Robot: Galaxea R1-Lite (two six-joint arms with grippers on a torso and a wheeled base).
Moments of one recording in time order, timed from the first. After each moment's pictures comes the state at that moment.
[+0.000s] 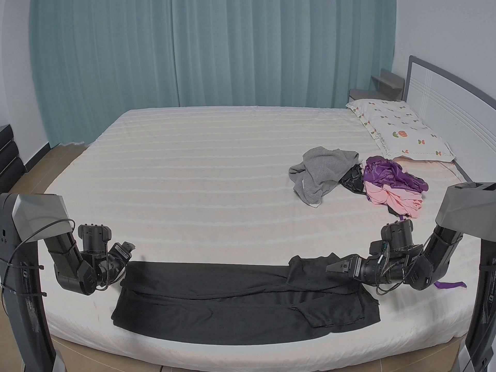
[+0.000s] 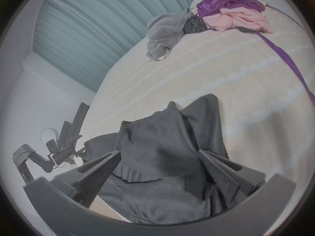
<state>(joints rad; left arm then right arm) 0.05 2.36 -0.65 -1.01 0.08 -0.87 0.22 2.27 -0.65 -0.83 0.34 0.52</state>
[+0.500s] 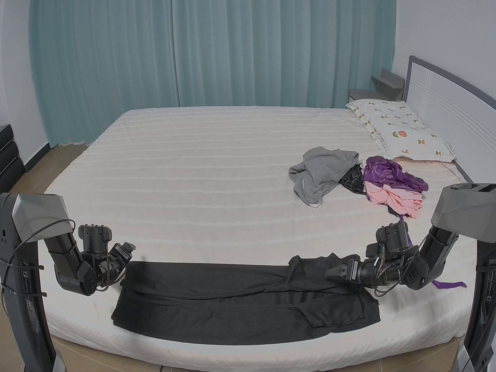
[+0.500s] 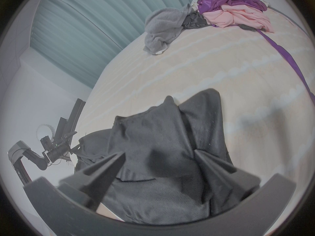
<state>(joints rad) 0.05 2.35 -0.64 -1.02 0.08 -0.87 0.23 2.30 -0.68 -0.78 0.31 0.49</state>
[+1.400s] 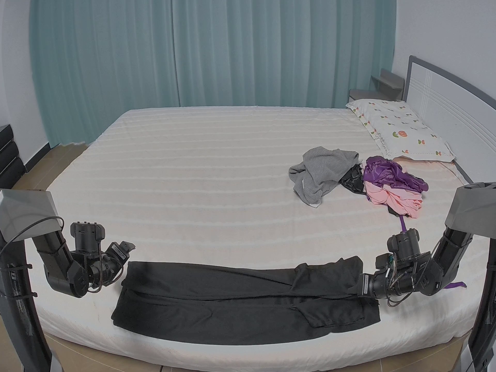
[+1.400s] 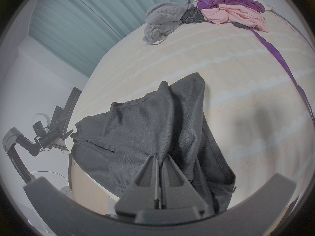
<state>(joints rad) 0.04 2.24 -0.55 -1.00 0.02 -0.86 0.21 2.21 -0.54 -0.72 0.31 0.38</state>
